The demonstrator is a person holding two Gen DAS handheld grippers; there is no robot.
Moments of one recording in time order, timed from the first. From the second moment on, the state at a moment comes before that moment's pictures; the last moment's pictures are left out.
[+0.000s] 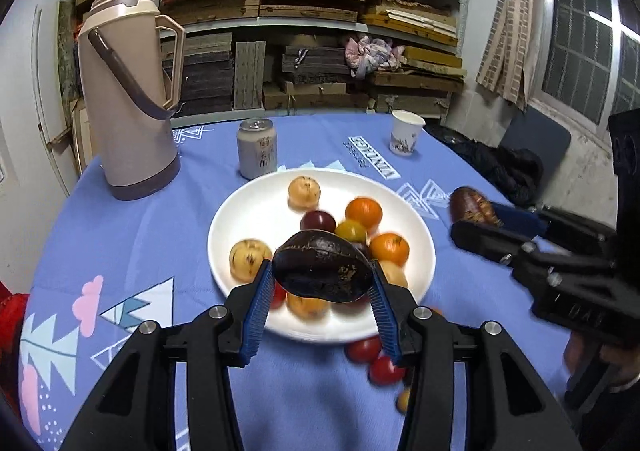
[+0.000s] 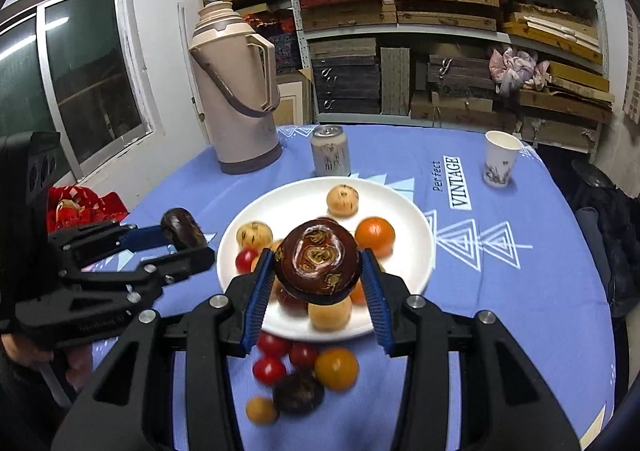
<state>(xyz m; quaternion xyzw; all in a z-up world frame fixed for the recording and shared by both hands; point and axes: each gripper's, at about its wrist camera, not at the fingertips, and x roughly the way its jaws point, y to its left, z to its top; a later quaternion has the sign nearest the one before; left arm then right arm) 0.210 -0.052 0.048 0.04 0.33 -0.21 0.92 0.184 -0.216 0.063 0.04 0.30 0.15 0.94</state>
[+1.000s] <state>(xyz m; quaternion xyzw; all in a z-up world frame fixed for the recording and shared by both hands) 0.245 -0.033 0.022 -0.03 0.39 -0.17 0.91 0.221 -0.229 0.037 0.08 0.34 0.14 0.93</state>
